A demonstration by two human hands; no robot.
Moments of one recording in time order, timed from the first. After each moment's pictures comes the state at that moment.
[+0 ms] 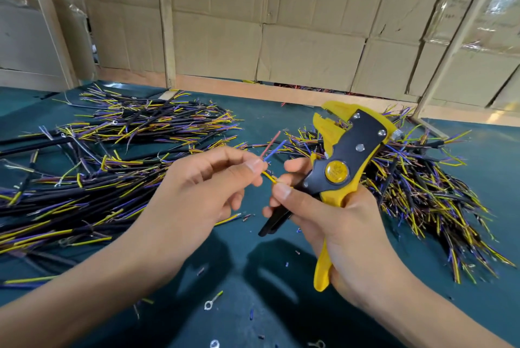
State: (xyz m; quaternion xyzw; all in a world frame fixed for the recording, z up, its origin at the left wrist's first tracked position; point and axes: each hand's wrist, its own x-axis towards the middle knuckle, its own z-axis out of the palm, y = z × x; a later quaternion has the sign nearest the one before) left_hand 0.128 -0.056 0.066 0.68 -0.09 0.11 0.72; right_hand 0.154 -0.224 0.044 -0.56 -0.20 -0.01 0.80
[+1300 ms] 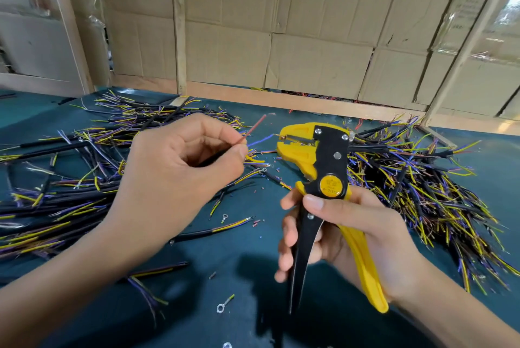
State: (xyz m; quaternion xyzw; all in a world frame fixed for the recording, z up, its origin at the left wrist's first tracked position) left_hand 0.126 -0.030 0.082 0.74 -0.15 0.34 0.56; right_hand 0.153 -0.246 0.066 -0.52 -0.25 0.28 0.77
